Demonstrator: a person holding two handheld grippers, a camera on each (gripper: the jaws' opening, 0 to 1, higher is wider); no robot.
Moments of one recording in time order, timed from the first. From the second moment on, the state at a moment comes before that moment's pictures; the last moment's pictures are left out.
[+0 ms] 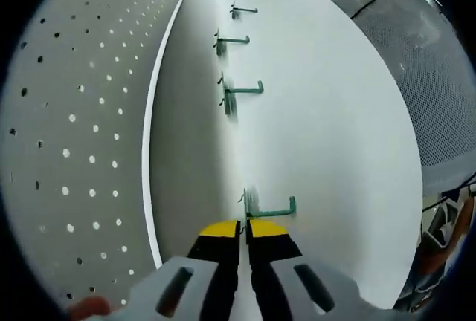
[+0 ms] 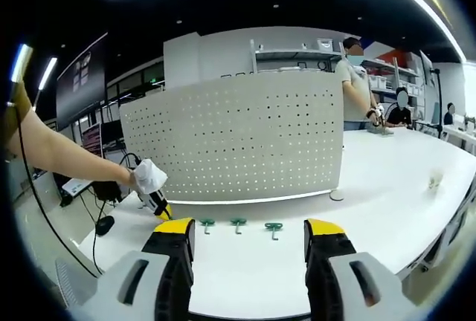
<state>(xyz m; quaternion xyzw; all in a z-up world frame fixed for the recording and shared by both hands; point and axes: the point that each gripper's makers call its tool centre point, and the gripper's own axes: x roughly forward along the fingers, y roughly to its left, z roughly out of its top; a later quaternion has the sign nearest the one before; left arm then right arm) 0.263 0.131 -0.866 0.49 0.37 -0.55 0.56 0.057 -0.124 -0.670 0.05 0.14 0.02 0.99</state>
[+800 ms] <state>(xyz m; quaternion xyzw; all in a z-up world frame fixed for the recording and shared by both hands) 0.224 0.118 -0.788 0.42 0.33 -0.52 0.67 0.064 -0.120 -0.638 0.05 0.08 0.10 0.99</state>
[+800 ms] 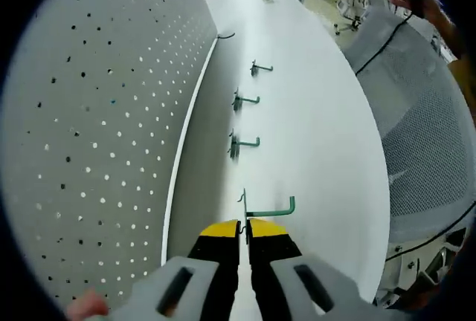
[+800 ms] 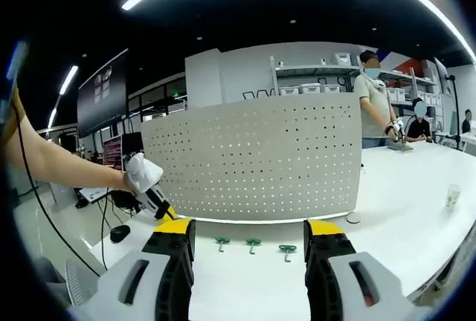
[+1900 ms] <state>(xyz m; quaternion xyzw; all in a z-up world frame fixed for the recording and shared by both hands) 0.176 0.073 -0.636 0.11 0.14 -0.48 0.86 0.095 -0.093 -0.592 0.02 0.02 0.20 0.98</state>
